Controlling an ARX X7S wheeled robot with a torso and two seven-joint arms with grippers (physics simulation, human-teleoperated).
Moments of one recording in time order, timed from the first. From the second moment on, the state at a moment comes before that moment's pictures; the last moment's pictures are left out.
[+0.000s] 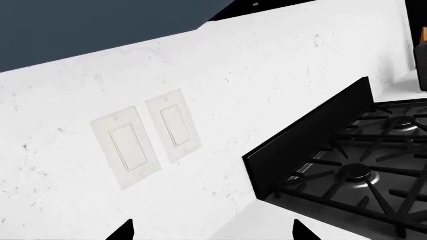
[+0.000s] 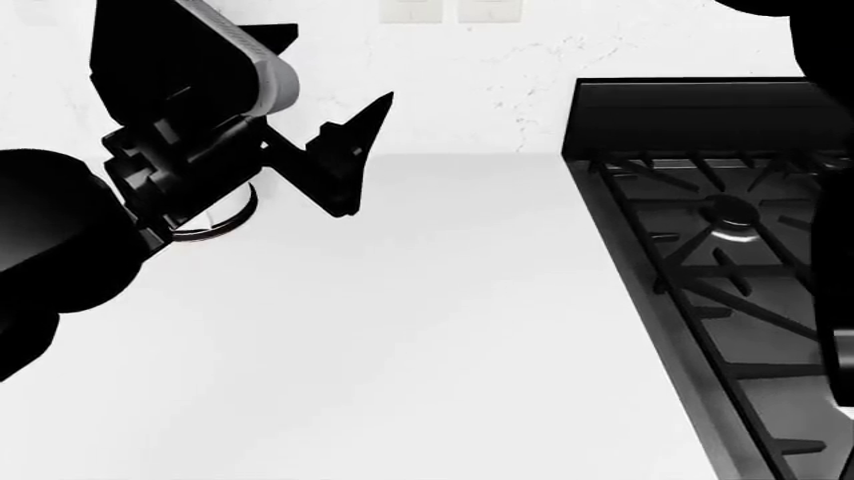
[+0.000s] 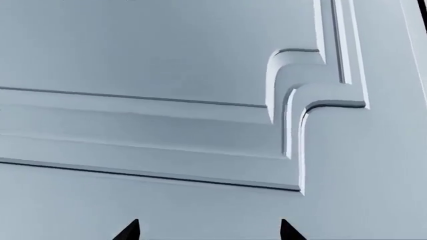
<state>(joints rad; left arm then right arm) -1.18 -0.70 0.51 0.39 -1.01 -0.78 -0.06 1.74 0.30 -0.53 -0.13 0.91 0.83 0.70</state>
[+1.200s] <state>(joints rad) -1.27 -0.69 0.49 0.34 -1.01 -0.79 -0.08 1.49 0.68 -0.30 -0.73 1.49 0.82 0.82</state>
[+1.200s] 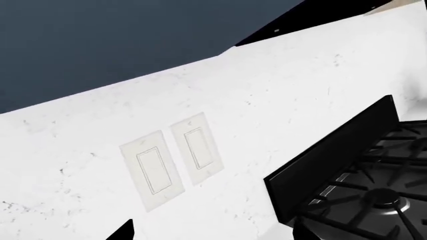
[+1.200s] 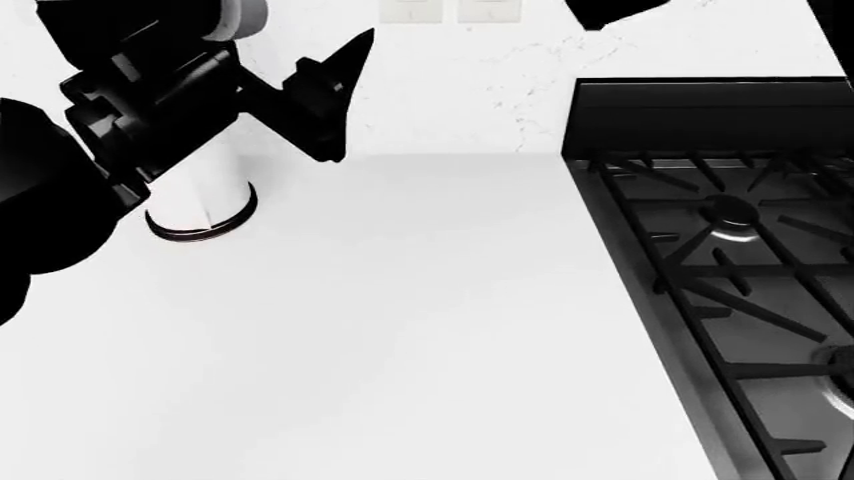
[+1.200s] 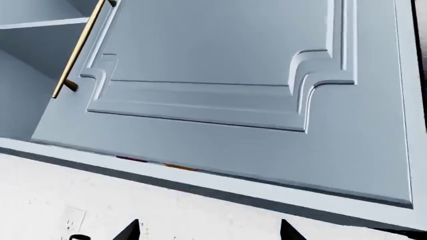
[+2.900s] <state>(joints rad) -1.30 -0.77 0.44 0.37 -1.15 -0.86 -0.07 0.84 0.81 -0.16 -0.82 1.14 0.59 0.52</state>
